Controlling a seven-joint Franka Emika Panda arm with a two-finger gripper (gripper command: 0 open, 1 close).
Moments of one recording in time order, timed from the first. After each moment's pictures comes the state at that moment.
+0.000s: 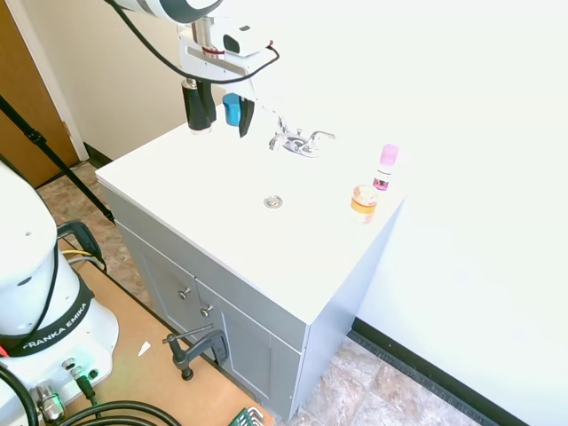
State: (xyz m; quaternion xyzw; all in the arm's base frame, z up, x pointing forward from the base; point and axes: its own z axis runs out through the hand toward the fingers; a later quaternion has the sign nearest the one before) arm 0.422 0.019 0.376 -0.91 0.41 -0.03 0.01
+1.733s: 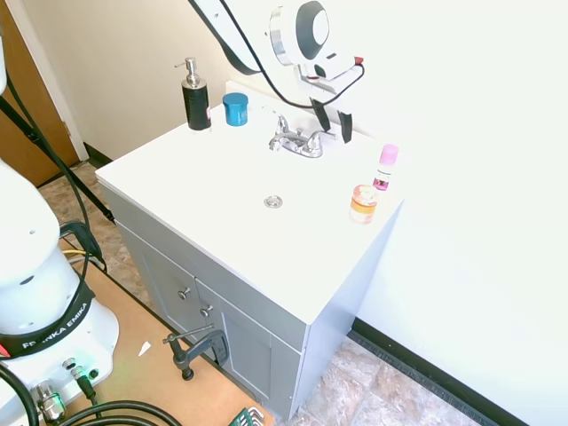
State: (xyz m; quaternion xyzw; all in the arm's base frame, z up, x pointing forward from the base) arm 0.613 -0.078 0.308 -0.80 0.57 -0.18 -0.07
